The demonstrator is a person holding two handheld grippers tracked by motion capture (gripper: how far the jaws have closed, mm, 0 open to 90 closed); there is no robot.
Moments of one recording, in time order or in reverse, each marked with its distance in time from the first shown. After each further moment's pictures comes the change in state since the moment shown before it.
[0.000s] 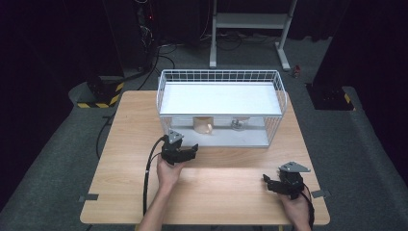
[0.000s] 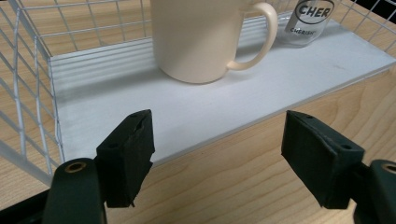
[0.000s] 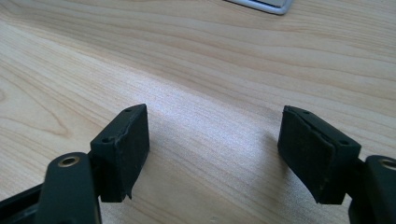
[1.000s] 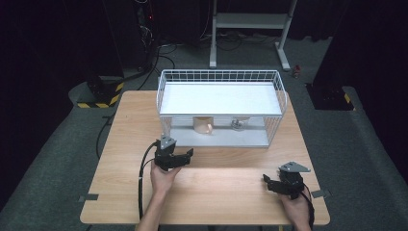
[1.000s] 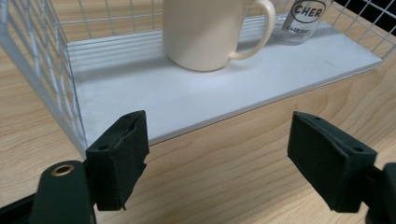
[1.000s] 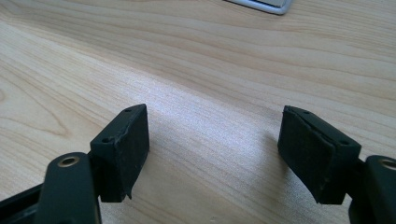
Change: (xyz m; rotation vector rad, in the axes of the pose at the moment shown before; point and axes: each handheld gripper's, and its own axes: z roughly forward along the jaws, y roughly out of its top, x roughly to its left) left arm 0.007 -0.013 -0.024 -0.012 -0.008 -0.032; right arm 0.000 0.000 0.000 0.000 0.000 0.001
